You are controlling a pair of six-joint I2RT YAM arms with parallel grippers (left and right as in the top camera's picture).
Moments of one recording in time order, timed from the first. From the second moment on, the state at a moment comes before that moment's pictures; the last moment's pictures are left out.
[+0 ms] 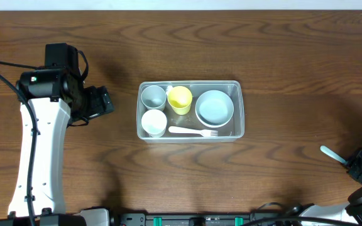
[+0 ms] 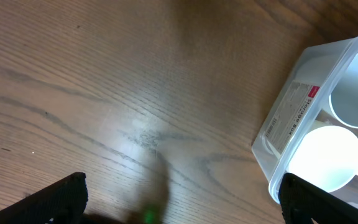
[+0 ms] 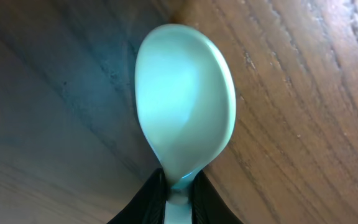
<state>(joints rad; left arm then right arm) 0.07 1.46 1.43 -1.35 -0.04 -0.31 -1.00 1.70 0.86 -0.65 -0.21 1.24</state>
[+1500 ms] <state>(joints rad) 0.07 1.46 1.43 -1.35 -0.04 -0.31 -0.53 1.49 1.21 -0.90 -0.02 0.64</state>
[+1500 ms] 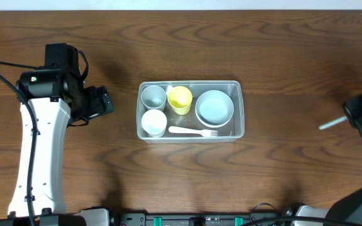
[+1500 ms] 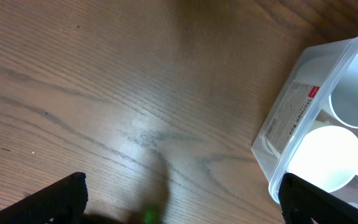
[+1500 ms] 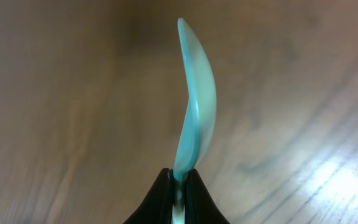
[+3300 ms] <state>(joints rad) 0.07 1.46 1.43 -1.35 -0.04 -0.31 0.74 1.69 1.33 -0.86 -0.10 -0.63</state>
